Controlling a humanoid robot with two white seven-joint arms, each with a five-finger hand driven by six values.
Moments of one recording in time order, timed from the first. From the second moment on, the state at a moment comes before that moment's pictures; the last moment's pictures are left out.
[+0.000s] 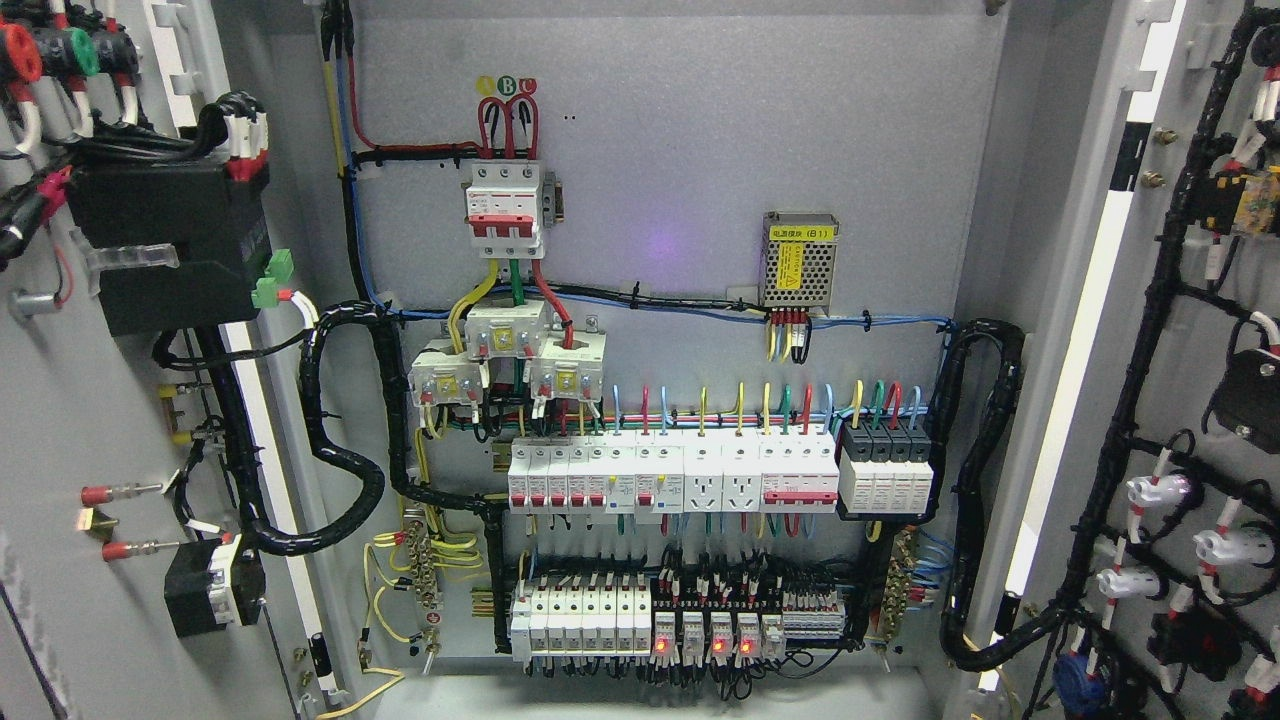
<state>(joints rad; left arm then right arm) -0.05 -0.11 -0.12 0.12 0.09 -0.09 -0.04 -0.56 0.12 0.69 -1.77 -0.38 0.51 0.62</state>
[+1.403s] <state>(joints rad) 0.36 -0.01 -0.19 -0.69 0.09 -0.09 -0.04 -0.20 -0.13 0.43 -1.90 -0.39 0.04 0.33</state>
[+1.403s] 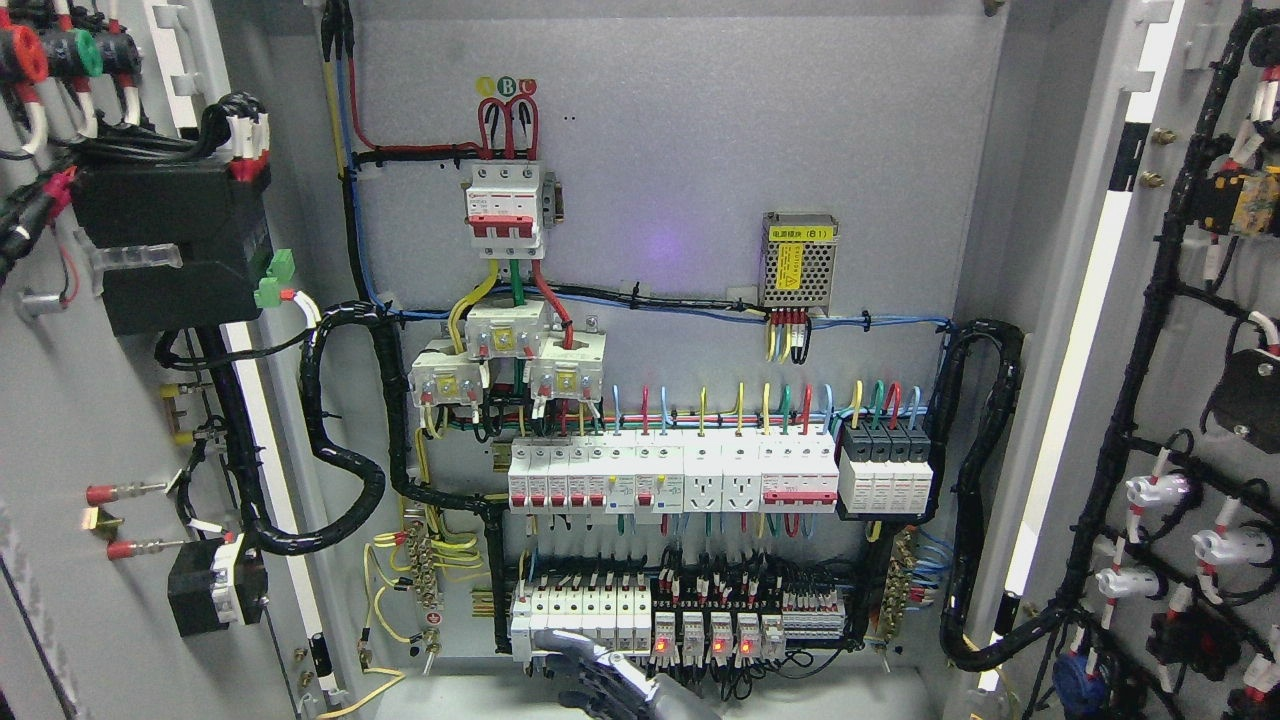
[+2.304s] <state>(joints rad) 0.62 0.14 -0.30 -1.48 0.09 -0.10 -0.05 0.05 -0.21 0.25 -2.04 -0.39 -0.34 0.30</state>
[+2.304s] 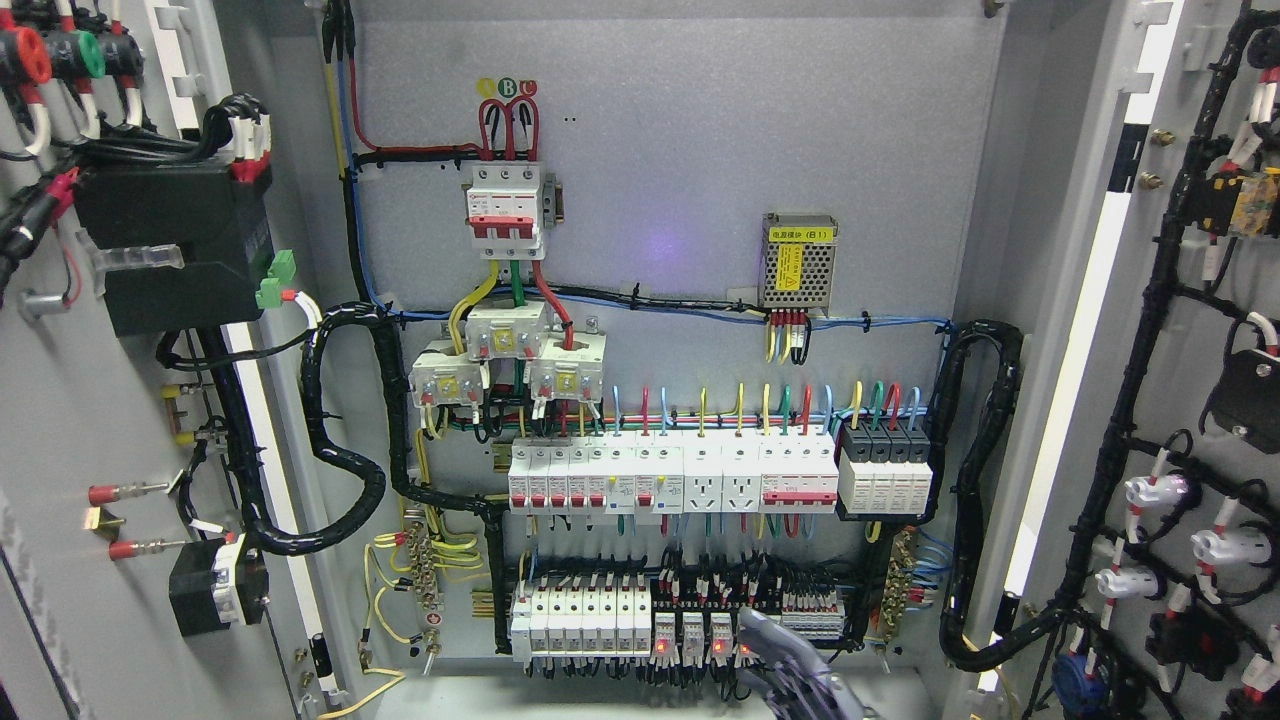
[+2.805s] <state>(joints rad) 0.66 0.20 -0.32 -1.82 0.10 -0.16 -0.05 0.14 -0.27 0.10 -2.07 -0.39 -0.39 0.30</state>
